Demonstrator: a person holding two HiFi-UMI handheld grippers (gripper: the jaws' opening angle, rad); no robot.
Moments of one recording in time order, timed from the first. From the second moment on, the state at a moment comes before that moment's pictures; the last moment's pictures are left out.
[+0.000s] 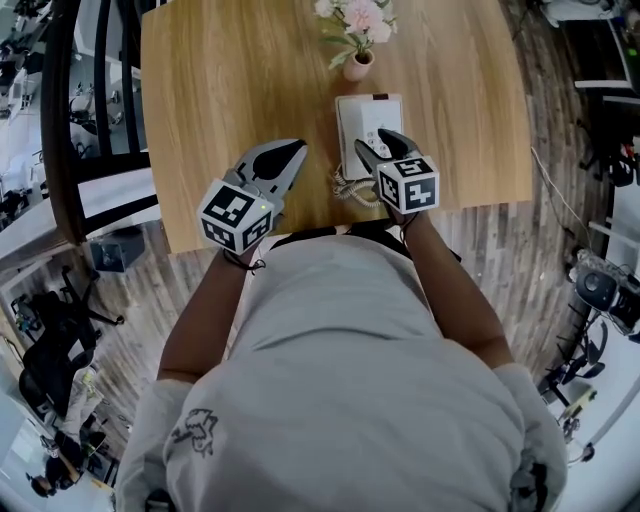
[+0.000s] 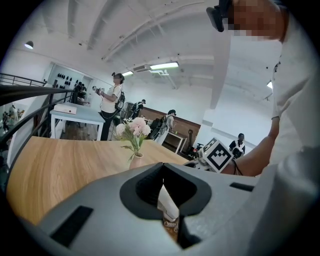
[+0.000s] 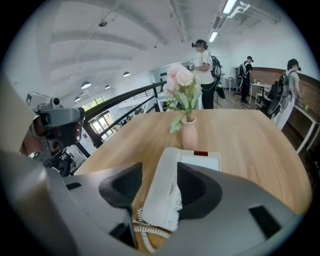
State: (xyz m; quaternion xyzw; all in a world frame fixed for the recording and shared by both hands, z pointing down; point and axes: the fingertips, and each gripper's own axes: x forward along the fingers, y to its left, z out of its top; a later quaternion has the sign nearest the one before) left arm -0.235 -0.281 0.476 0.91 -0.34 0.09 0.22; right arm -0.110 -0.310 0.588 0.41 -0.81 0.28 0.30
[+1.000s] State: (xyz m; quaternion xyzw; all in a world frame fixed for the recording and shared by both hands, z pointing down) left arm -0.100 -0.166 0.424 0.88 -0.44 0.08 0.16; right arm 0.015 -0.193 0.437 0.28 -0.93 0.12 0.20
